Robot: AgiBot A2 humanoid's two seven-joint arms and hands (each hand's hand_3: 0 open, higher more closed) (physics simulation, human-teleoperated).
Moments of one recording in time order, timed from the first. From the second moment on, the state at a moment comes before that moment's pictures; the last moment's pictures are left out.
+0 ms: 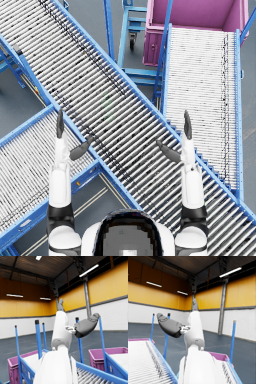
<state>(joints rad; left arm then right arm) 0.49 1.30 -0.01 -1.83 1.41 0.00 0.00 0.45 -1.31 0.04 1.85 1.38 0.00 0.00</state>
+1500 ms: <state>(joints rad) 0.56 1.33 -0.12 -1.82 1.47 0.00 0.00 0.39 -1.36 -0.13 1.85 1.42 0.00 0.00</state>
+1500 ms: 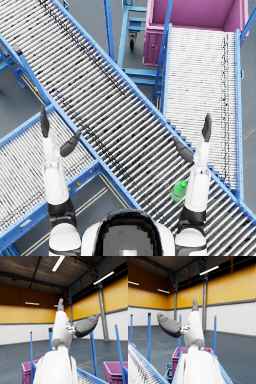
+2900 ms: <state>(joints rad) 0.55 1.35 -0.13 -1.87 1.47 0.00 0.00 0.41 -1.37 -0.21 1.86 1.42 0.00 0.00</state>
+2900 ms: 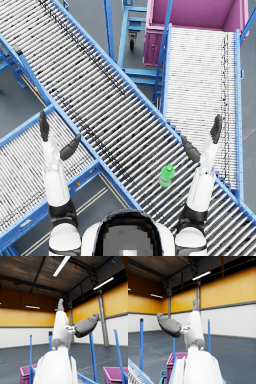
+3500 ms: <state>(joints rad) 0.54 1.35 -0.14 -1.89 1.47 0.00 0.00 0.41 -1.37 -0.21 1.87 1.42 0.00 0.00</state>
